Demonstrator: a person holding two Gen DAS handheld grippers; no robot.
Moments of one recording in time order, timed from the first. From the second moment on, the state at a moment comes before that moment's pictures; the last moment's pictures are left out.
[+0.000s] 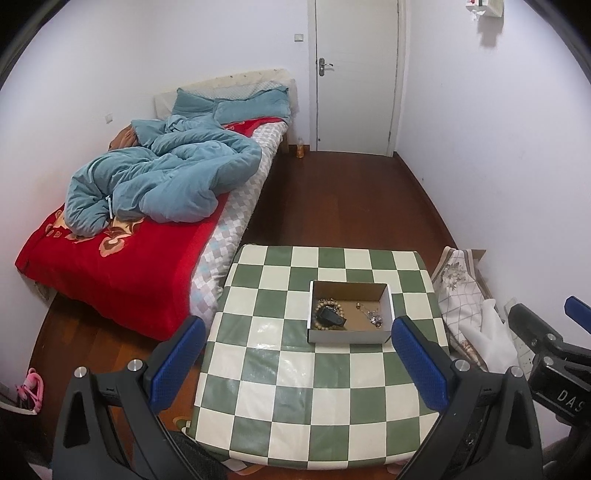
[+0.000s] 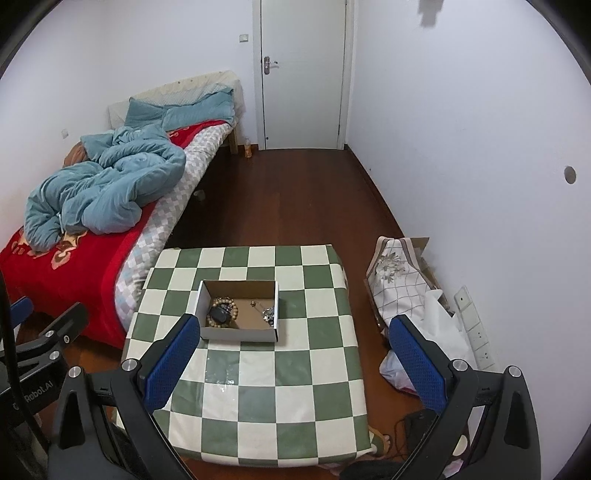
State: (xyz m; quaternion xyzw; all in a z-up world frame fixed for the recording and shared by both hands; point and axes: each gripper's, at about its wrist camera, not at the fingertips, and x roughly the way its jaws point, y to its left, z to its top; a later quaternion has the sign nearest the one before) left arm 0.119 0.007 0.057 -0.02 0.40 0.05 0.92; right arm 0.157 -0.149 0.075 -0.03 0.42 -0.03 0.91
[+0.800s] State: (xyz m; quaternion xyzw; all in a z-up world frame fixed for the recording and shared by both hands) left arm 0.117 0.008 0.065 -0.02 0.40 0.05 0.92; right arm 0.157 -0.141 0.071 -0.03 0.43 -0.02 0.90
